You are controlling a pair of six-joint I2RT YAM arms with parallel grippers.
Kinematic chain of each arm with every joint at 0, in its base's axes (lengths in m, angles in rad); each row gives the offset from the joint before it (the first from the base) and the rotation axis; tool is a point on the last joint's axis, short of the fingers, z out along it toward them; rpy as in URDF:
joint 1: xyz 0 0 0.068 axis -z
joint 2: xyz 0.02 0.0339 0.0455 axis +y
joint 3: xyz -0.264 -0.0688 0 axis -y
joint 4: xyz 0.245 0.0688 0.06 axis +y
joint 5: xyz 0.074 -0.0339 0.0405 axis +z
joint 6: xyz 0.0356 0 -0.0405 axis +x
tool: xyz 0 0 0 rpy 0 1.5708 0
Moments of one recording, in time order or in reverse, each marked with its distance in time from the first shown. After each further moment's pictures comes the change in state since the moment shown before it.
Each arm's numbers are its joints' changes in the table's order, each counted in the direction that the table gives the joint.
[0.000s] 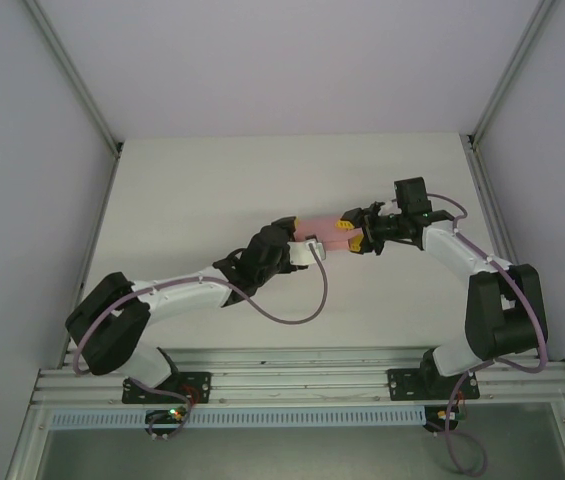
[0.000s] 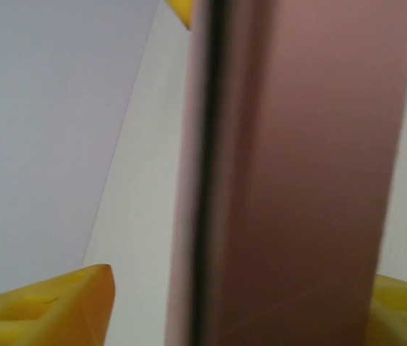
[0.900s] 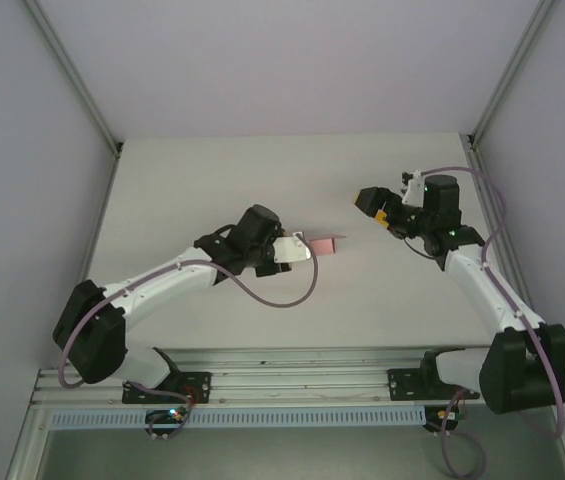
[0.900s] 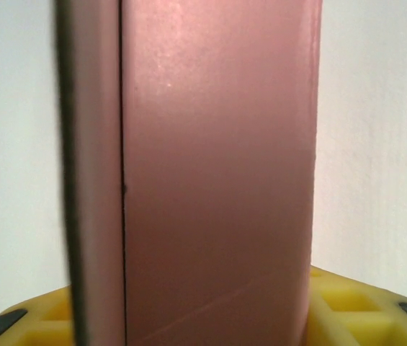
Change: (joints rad) left arm -0.119 -0.068 0.214 0.679 -0.293 -0.074; right arm 0.069 -0.306 -0.103 -0.183 -0.304 -0.573
